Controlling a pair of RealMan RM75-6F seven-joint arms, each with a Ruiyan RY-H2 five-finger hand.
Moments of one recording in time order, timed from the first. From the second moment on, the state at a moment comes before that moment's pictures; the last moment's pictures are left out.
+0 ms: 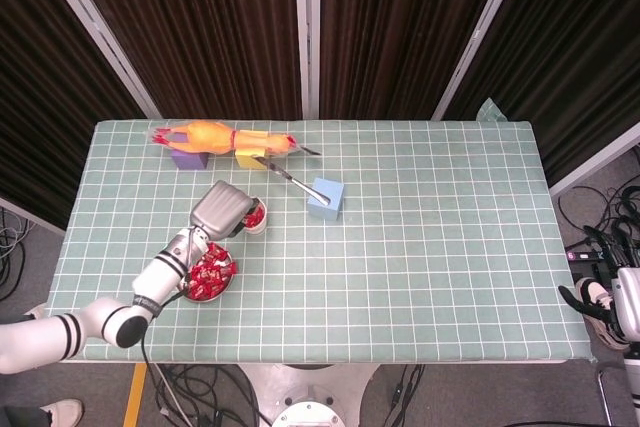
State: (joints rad) left arm -0.88 -1.40 -0.20 -1.52 1.09 0.81 0.53; right arm 0.07 -1.05 0.10 -1.54 -1.46 1.47 0.33
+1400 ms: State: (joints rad) left arm -0.93 -1.42 -0.11 -1.52 0.90 0.92 0.61; right arm 0.08 -1.05 0.11 -1.53 -1.45 1.45 0.33
